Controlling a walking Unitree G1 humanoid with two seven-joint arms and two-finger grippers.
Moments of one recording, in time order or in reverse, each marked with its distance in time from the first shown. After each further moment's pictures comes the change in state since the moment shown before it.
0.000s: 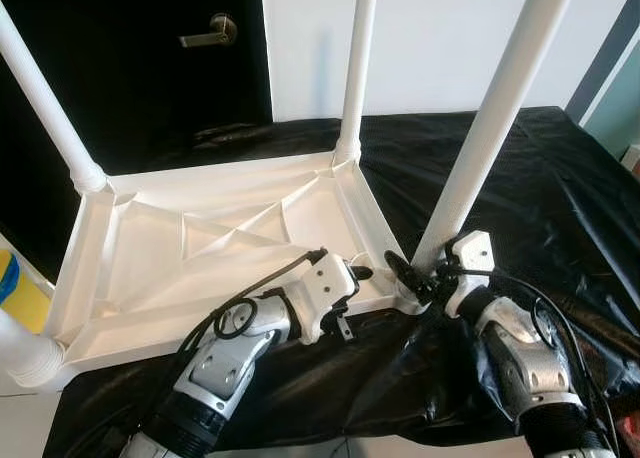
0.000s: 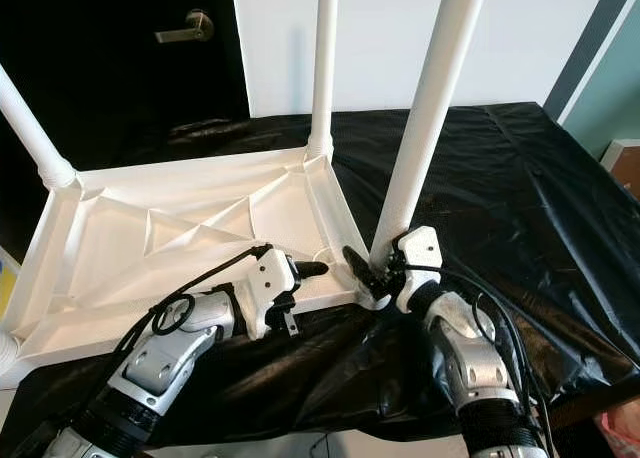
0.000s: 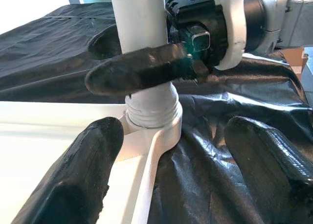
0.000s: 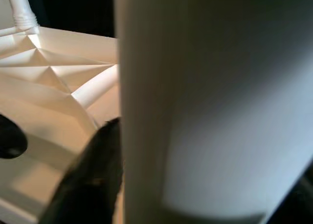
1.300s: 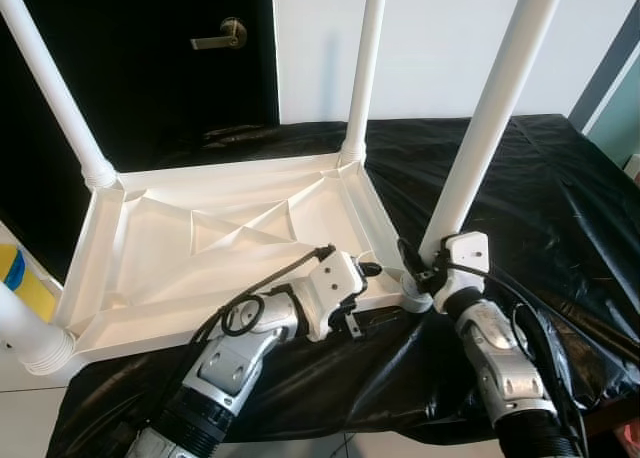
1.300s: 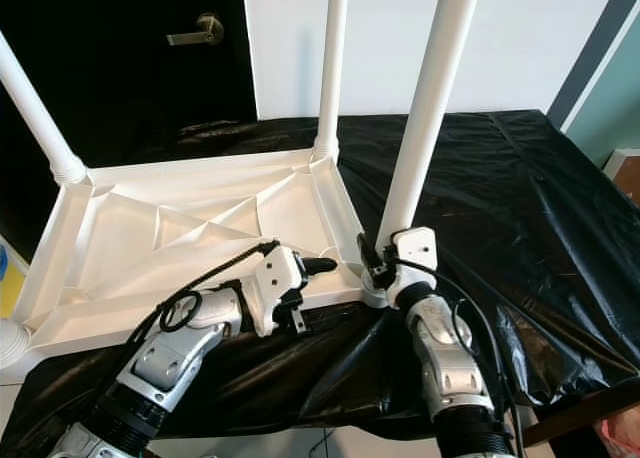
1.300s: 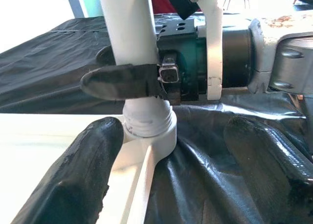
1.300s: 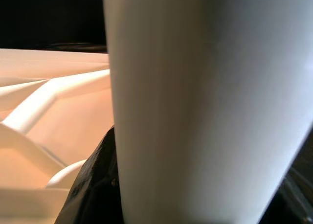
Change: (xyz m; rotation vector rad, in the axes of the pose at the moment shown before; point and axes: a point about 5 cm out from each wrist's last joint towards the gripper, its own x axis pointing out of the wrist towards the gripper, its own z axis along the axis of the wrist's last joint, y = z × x) left arm 0.006 0.001 0.004 0.013 -0.022 -0.008; right arm 0.005 0.012 -0.011 0.056 0.033 -0.427
